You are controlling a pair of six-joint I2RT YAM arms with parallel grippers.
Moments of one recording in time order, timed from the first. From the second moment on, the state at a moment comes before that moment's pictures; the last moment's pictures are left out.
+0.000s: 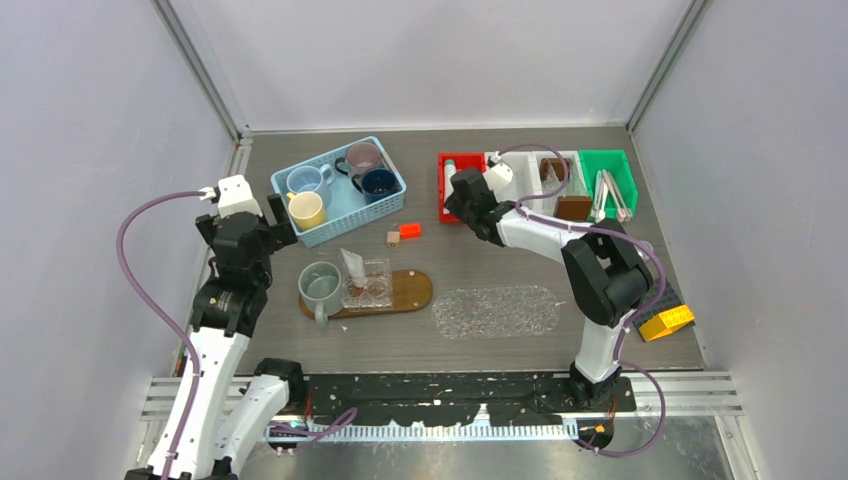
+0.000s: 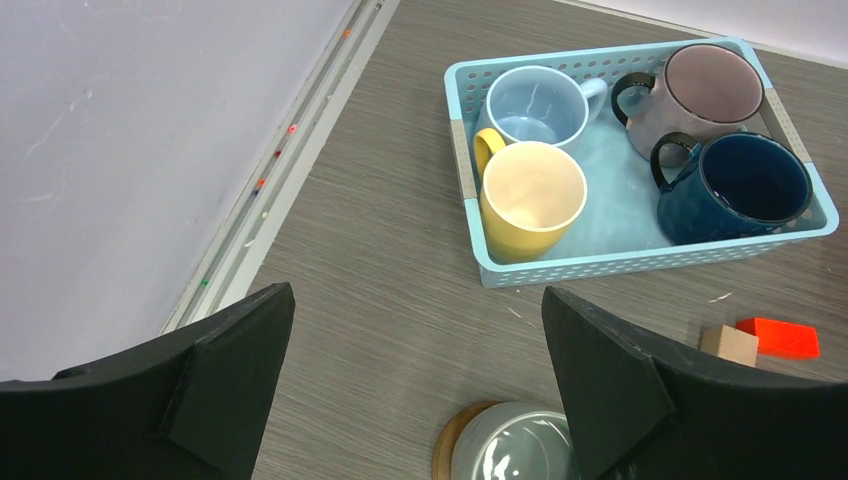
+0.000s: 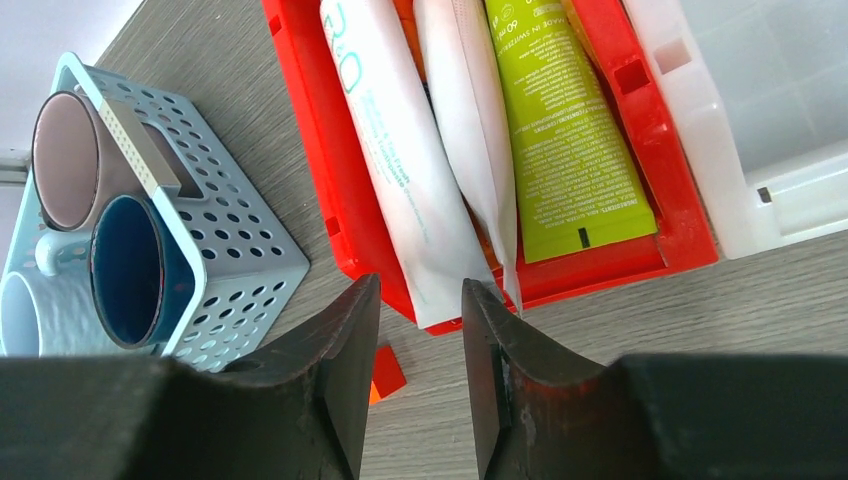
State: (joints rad) left arm -0.15 0.71 0.88 -0.49 -0.49 -0.16; right arm 0.60 1.84 1.19 0.00 0.42 1.01
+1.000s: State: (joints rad) left arm -0.16 0.71 0.88 -0.49 -0.49 -0.16; right arm 0.60 1.82 1.12 0.08 0.41 1.05
